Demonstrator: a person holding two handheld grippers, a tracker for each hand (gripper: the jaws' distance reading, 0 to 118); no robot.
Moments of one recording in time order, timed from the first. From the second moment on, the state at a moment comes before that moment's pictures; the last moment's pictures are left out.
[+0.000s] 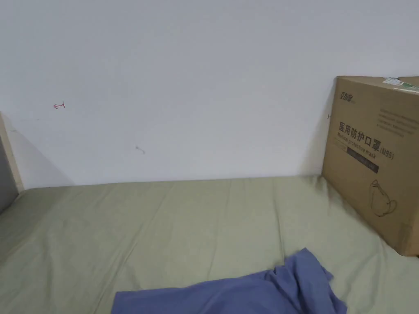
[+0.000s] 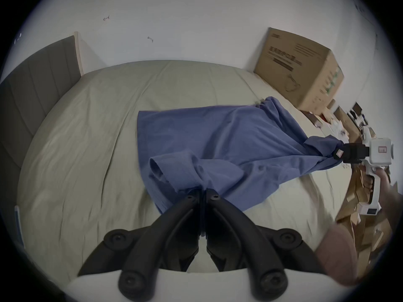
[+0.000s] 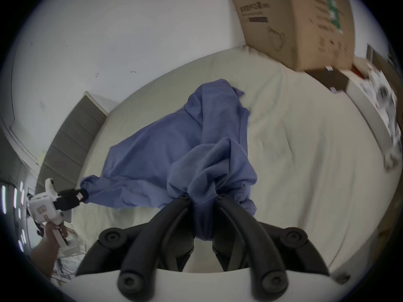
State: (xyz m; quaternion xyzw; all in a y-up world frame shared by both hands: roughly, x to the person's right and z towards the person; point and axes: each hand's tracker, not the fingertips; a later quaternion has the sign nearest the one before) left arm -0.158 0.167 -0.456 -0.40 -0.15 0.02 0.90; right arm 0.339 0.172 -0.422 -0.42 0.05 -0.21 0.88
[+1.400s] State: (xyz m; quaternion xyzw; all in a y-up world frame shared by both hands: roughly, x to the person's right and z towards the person) left arm -0.182 0.288 -0.380 -0.26 -0.10 0.09 0.96; right arm 0.234 0.291 -0.301 -0.14 0.10 -0.08 0.98
